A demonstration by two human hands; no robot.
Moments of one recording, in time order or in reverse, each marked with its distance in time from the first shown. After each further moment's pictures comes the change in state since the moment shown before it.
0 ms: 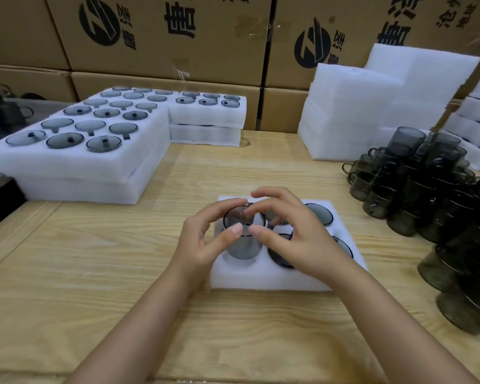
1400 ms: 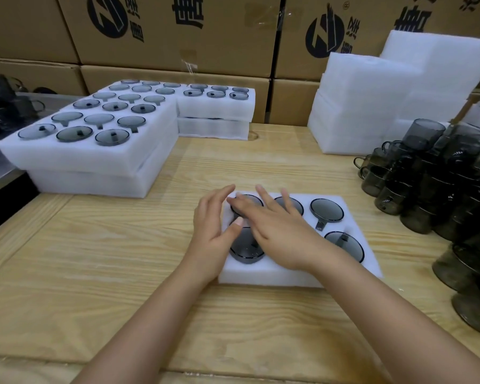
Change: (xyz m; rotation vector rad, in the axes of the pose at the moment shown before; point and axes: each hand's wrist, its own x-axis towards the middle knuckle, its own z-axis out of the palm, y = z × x) left_hand -0.001 -0.006 0.005 0.271 0.074 -0.203; right_hand 0.027 0.023 0.025 -0.681 -0.363 0.067
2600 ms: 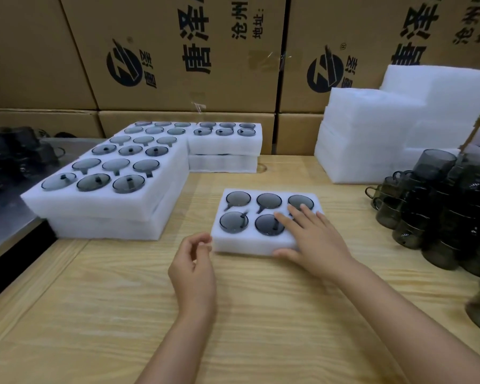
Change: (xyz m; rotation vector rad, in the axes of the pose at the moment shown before) left_hand 0.024 -0.025 -0.012 -0.222 0.667 -0.226; right_hand 0.038 0.072 0.007 -0.253 0.172 0.222
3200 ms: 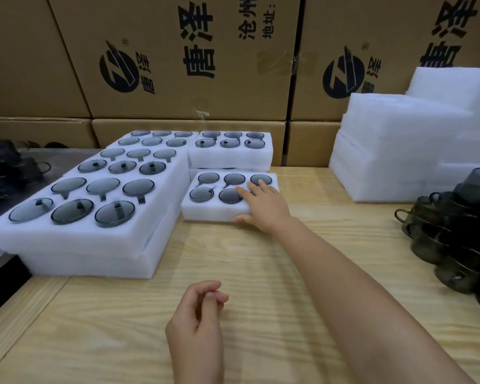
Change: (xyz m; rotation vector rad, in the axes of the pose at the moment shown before) left_hand 0.010 -0.008 0.004 -0.018 -0.052 -0.069; right_hand 0.201 -0.032 0.029 0.019 0.027 -0.086
